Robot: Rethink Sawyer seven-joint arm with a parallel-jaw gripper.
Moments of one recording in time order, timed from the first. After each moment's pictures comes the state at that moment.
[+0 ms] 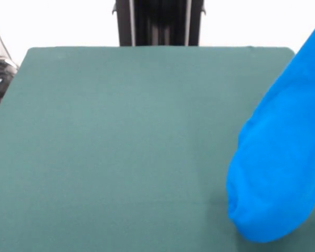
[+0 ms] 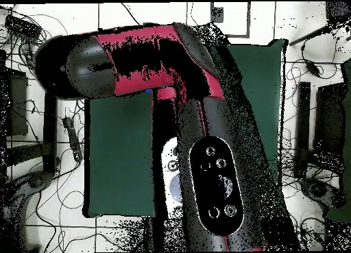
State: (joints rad) arm -0.15 -0.82 0.37 1.18 -0.27 0.92 1.67
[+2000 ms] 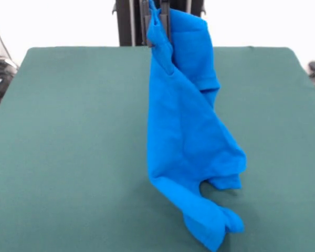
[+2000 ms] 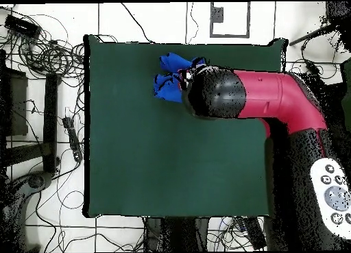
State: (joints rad) arm -0.52 -0.83 0.49 1.45 -0.31 0.76 1.67
